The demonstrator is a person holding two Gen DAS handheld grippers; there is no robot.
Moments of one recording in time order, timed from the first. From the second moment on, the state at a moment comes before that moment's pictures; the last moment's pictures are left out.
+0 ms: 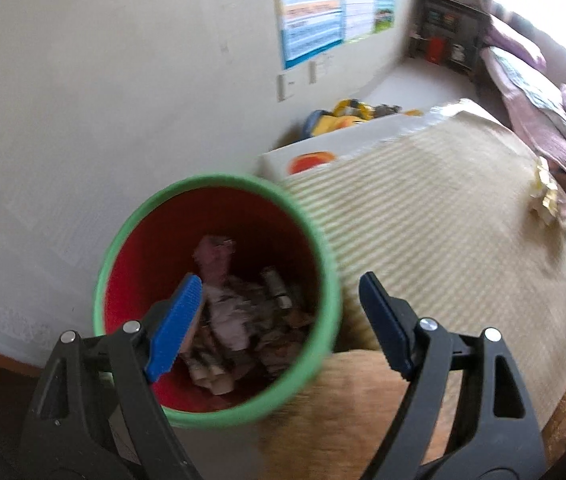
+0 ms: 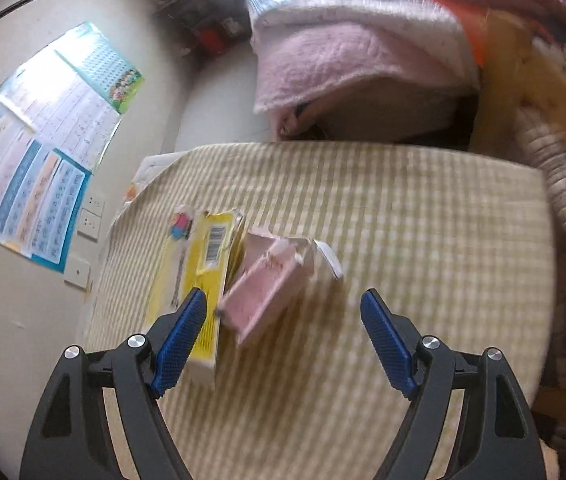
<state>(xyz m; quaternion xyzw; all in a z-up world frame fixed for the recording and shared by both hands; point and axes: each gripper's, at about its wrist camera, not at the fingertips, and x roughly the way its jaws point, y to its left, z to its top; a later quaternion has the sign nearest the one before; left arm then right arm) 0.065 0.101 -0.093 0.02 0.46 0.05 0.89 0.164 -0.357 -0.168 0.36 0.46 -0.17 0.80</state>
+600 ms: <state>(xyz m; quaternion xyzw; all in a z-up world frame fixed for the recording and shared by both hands) 0.137 -0.132 -0.092 0.10 0.44 -0.15 0.88 0.025 -0.329 -0.158 0.32 0.46 0.00 0.83</state>
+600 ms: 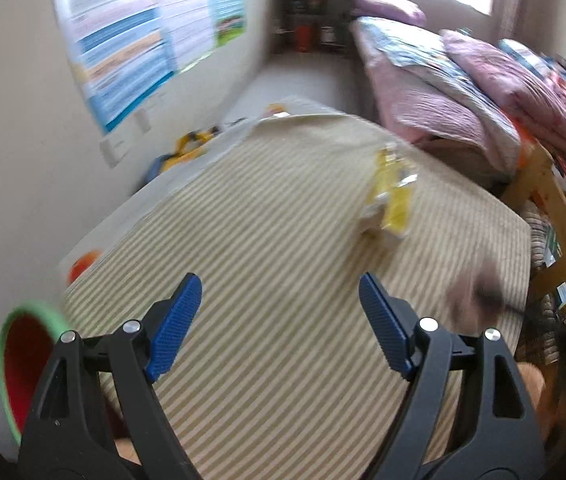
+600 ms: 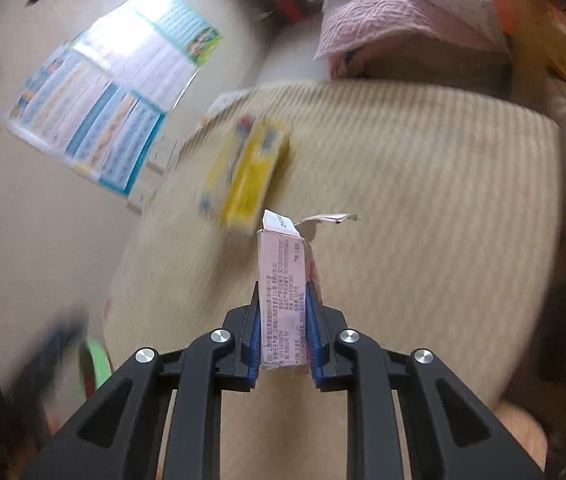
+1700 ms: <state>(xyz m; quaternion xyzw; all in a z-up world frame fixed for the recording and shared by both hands) 0.205 -0.248 -0.147 0.15 0.50 -0.18 0.83 -0.009 -0.324 -0.176 0.32 0.46 0.02 0.83</state>
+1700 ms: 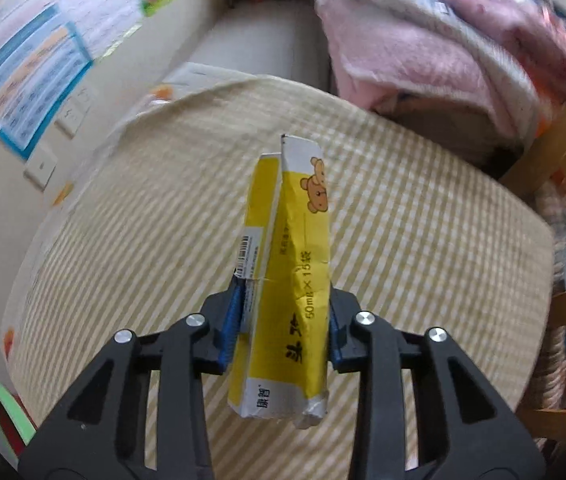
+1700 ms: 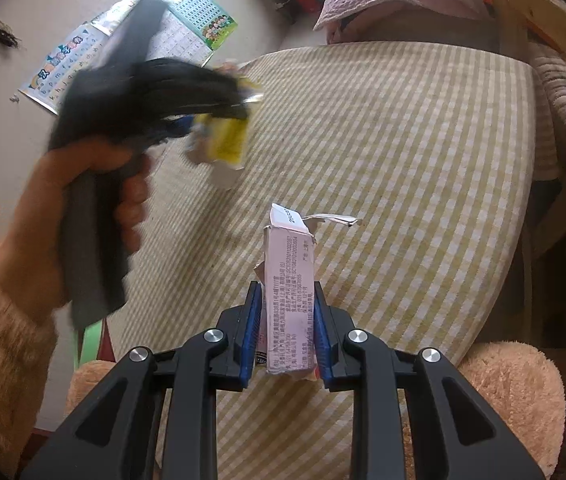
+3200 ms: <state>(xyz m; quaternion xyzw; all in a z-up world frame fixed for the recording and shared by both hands) 0.052 0.108 -0.052 -0.01 0.40 0.06 0.91 0.046 -0.094 -0.052 0.17 0.43 0.19 0.86</state>
